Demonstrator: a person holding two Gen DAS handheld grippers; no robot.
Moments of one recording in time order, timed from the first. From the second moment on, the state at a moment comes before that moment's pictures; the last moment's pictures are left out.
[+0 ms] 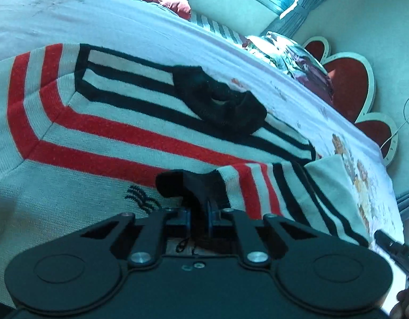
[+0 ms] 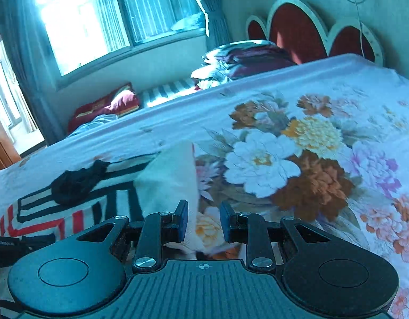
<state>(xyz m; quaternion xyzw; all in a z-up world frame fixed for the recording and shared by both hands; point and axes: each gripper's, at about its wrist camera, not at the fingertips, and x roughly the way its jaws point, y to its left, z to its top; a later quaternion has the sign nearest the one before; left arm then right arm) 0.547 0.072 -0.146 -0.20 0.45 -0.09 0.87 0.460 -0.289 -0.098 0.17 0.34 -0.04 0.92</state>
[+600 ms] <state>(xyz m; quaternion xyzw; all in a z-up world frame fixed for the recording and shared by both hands) 0.529 0.111 -0.143 -0.16 0.43 -0.05 0.89 0.466 -0.266 -0.146 0.12 0.44 0.06 0.89</state>
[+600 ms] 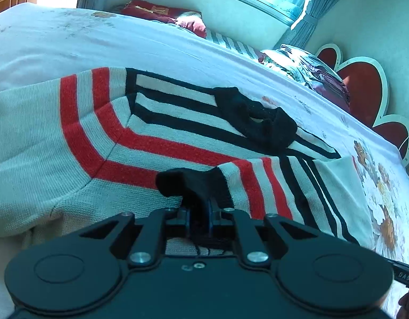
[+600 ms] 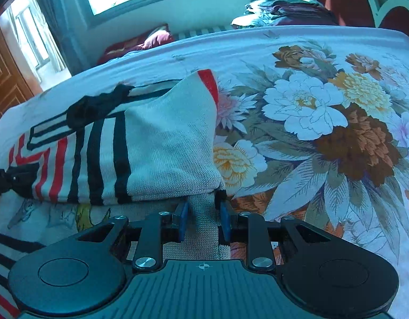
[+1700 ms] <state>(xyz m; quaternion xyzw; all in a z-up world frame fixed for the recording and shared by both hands) 0.539 0.120 -0.145 -0.14 0.41 -0.02 0.90 0.609 -0.308 -0.149 0.24 0.37 0.09 0.89</state>
